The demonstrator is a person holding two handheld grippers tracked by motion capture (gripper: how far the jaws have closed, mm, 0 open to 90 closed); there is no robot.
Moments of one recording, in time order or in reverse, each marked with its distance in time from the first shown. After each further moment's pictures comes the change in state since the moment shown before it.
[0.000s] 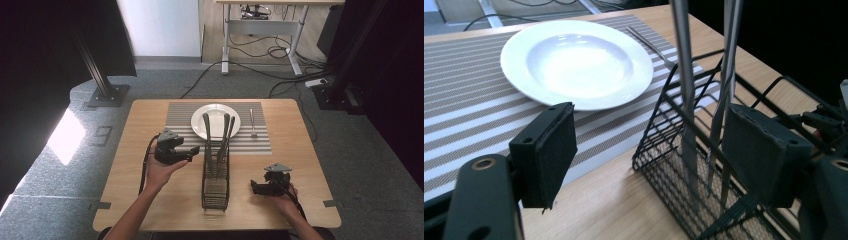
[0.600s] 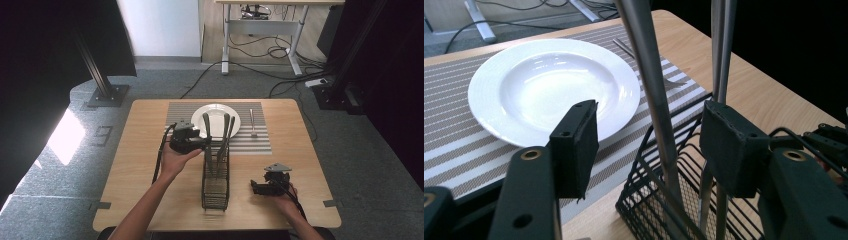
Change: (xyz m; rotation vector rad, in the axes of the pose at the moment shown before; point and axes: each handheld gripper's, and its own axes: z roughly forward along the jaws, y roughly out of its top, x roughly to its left) left arm -0.014 0.032 0.038 0.015 -0.016 0.035; right arm 0.000 0.000 0.000 -0.001 0.006 -0.009
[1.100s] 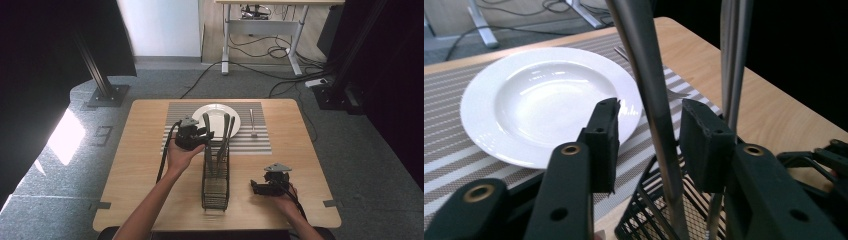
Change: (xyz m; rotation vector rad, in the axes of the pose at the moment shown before) left arm 0.000 0.004 0.015 -0.027 0.015 -0.005; right arm 0.000 0.000 0.000 -0.003 0.008 -0.008
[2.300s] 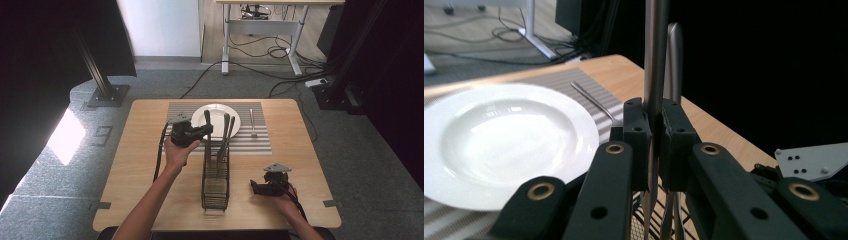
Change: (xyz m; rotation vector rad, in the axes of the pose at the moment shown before) left arm 0.009 0.010 -0.016 -0.125 -0.203 -0.038; right arm 0.001 0.000 -0.001 -0.006 0.006 -0.012
